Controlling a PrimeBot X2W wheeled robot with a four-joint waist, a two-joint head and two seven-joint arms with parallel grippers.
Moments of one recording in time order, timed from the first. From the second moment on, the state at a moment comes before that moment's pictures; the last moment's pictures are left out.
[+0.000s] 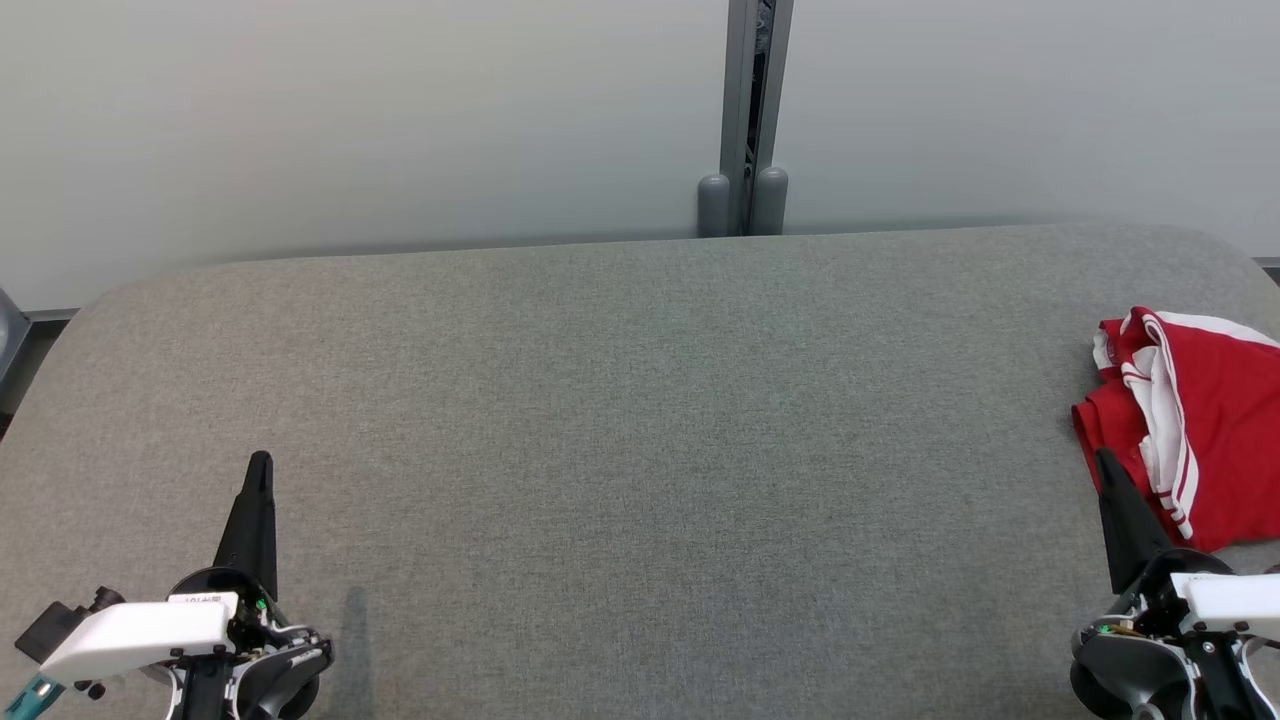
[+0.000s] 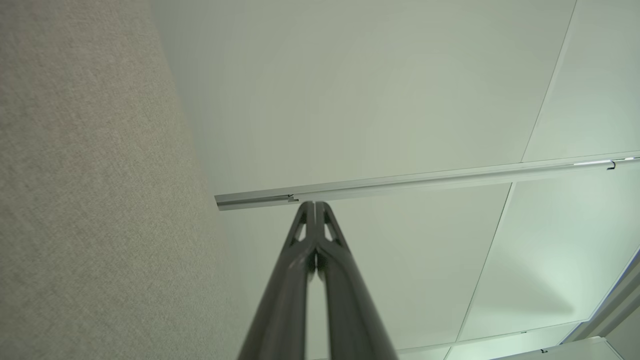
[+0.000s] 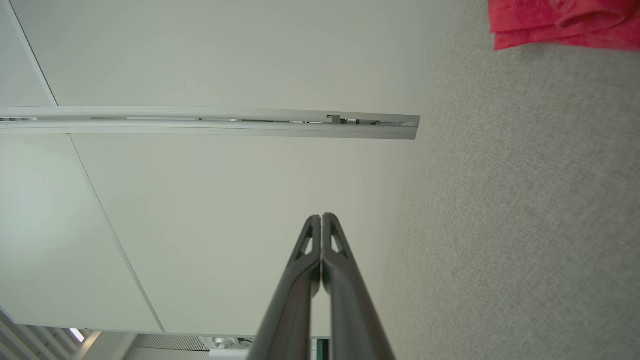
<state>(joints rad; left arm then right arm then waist) -0.10 0.05 0.11 0.24 -1.61 -0.13 0.11 -0.11 -0.05 -0.11 0.24 1.61 0.13 0.11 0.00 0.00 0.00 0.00</state>
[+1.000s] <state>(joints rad) -0.10 0.05 0.11 0.24 -1.61 -0.13 0.11 -0.11 -0.05 -0.11 0.24 1.61 0.13 0.11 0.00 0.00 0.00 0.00</state>
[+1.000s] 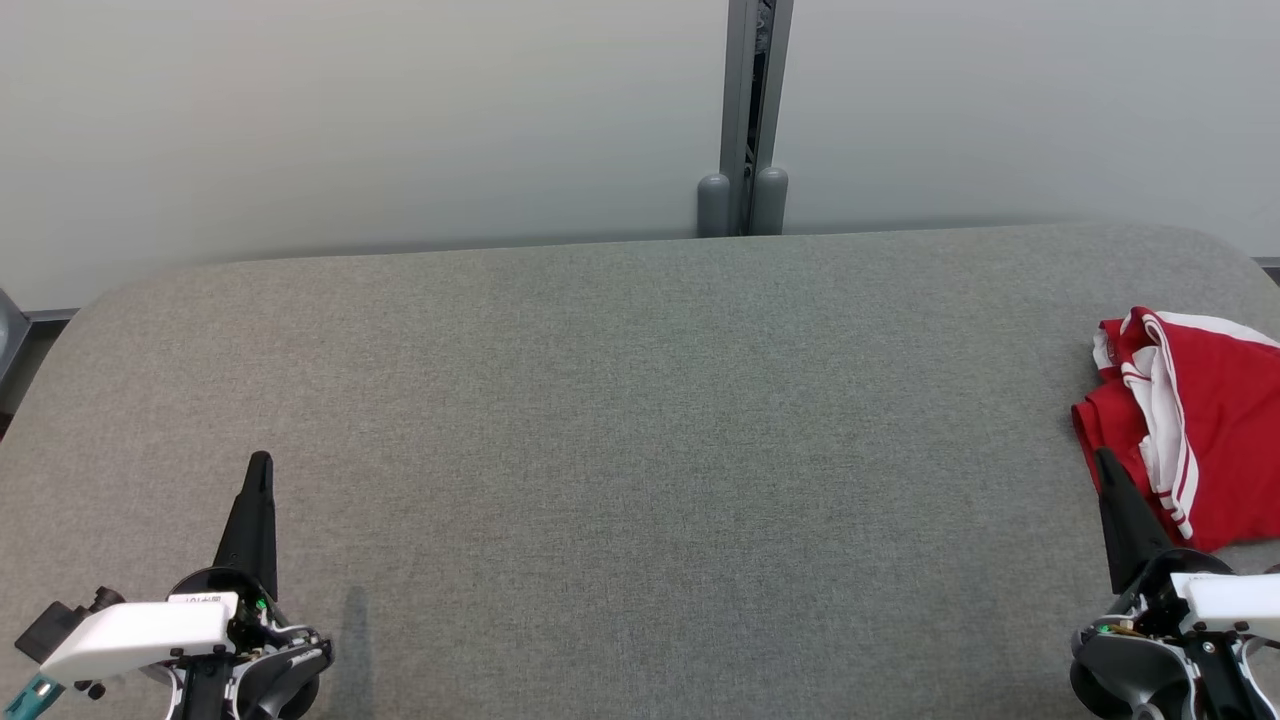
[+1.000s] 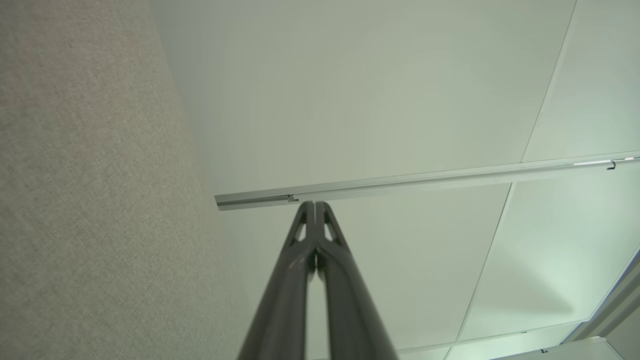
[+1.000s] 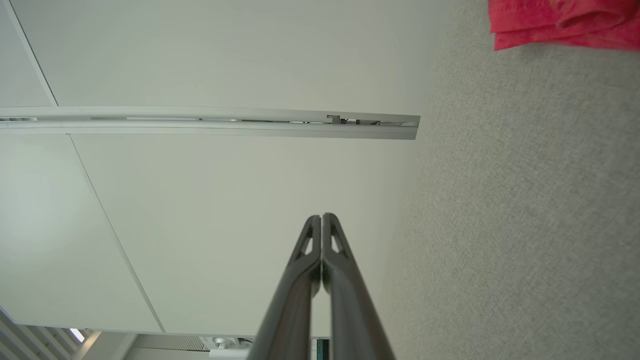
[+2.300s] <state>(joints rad) -0.10 0.05 0.11 0.24 -1.61 -0.13 0.11 -0.11 -0.05 -0.11 0.24 1.61 0.13 0.11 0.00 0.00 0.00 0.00</state>
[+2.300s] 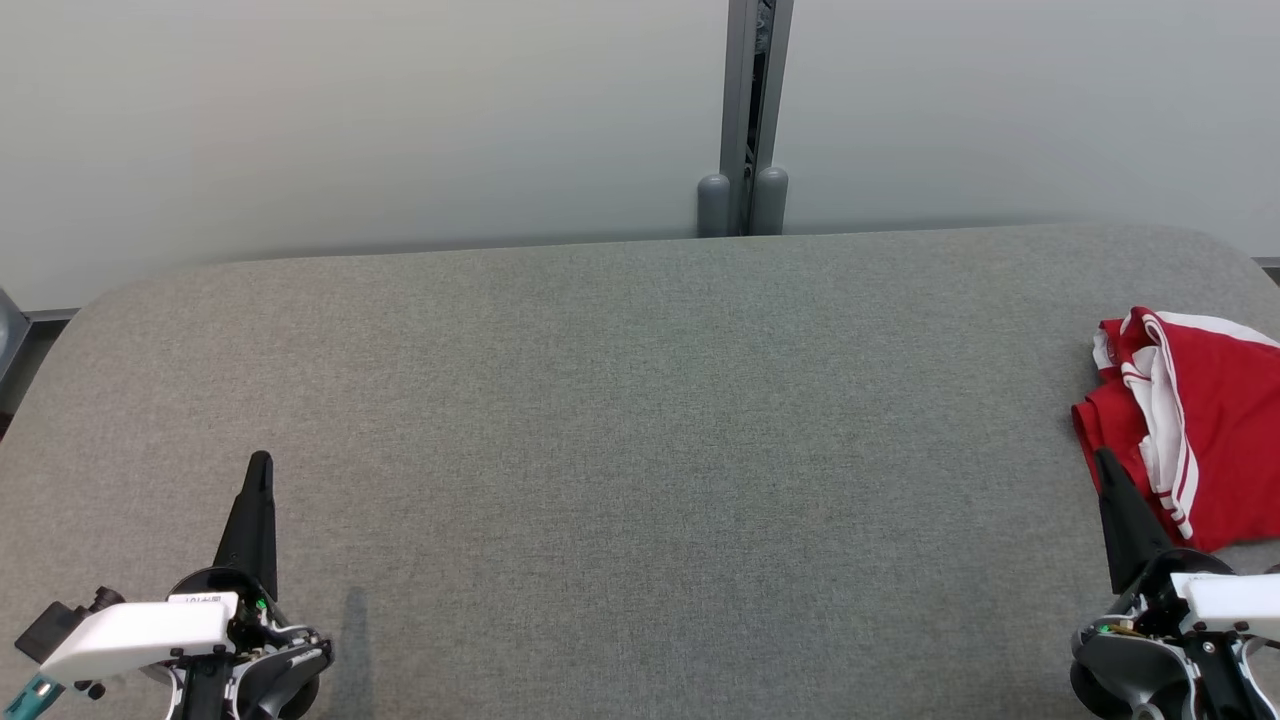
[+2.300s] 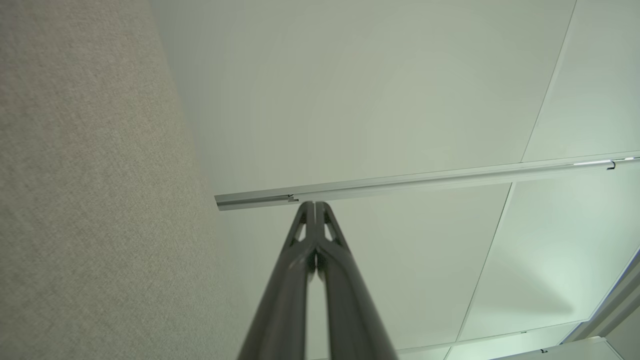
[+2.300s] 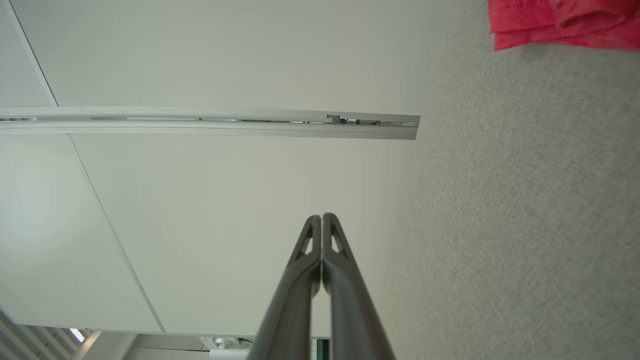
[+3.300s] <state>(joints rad) -0.10 0.05 0.11 0.24 -1.61 -0.13 0.11 -0.11 -0.05 -0.11 0.24 1.61 0.13 0.11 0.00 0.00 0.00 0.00</state>
